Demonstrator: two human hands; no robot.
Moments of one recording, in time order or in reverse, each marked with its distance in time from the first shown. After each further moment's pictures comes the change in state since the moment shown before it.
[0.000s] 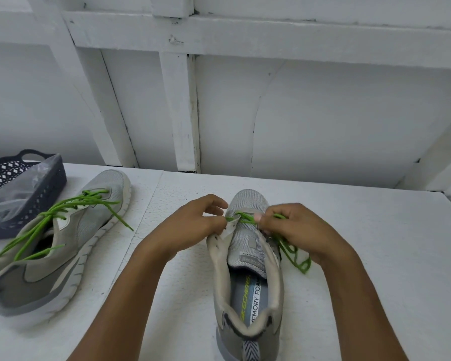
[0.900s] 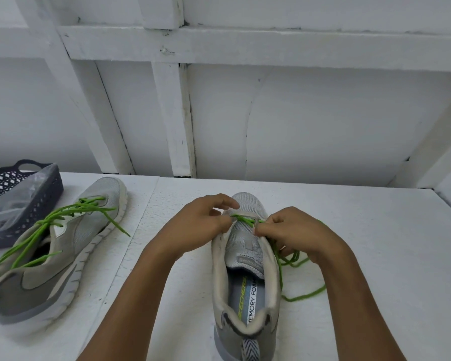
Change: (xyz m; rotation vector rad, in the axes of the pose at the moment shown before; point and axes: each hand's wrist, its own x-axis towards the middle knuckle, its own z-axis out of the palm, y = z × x) left_hand 0.003 0.010 0.011 0.060 0.059 0.170; right_hand -0.001 0.000 -0.005 -0.059 -0.066 0.163
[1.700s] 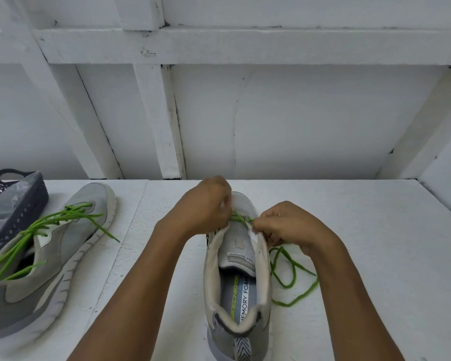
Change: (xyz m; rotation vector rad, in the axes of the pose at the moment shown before) left_hand 0.051 0.005 0.011 0.675 0.043 0.327; right_hand -0.002 0.002 -0.005 0.112 0.036 0.014
